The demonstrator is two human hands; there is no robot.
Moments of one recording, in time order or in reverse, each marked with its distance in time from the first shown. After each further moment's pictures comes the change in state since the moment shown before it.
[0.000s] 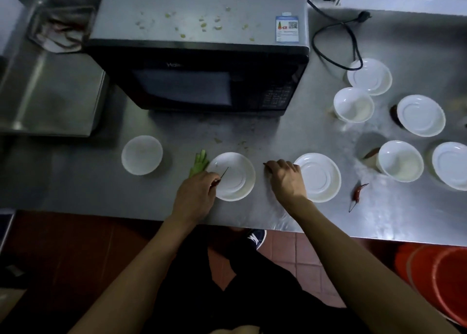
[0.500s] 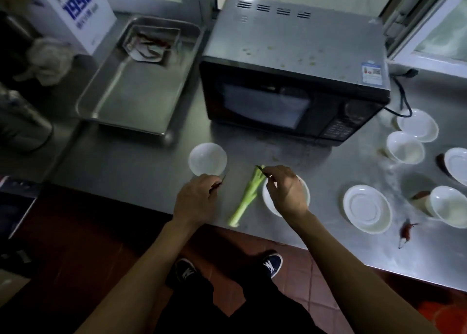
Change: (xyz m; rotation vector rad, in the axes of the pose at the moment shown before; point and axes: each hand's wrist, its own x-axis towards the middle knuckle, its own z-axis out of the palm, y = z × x) left_hand -0.052 -0.117 -0.090 -0.112 0.227 -0.105; right_hand 0.010 -0.182 -0.016 0.355 0.208 -0.258
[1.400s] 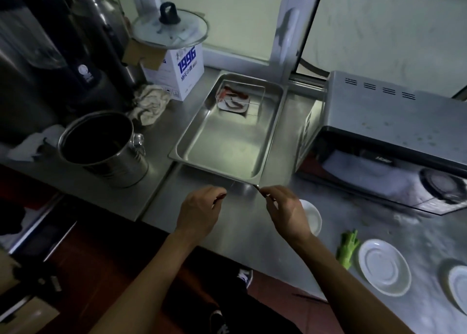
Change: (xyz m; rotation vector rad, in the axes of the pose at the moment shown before) left_hand 0.057 -0.205 -0.183 0.013 0.195 0.032; right_hand 0.118 -0.222 0.135 0.098 -0.046 -0.209
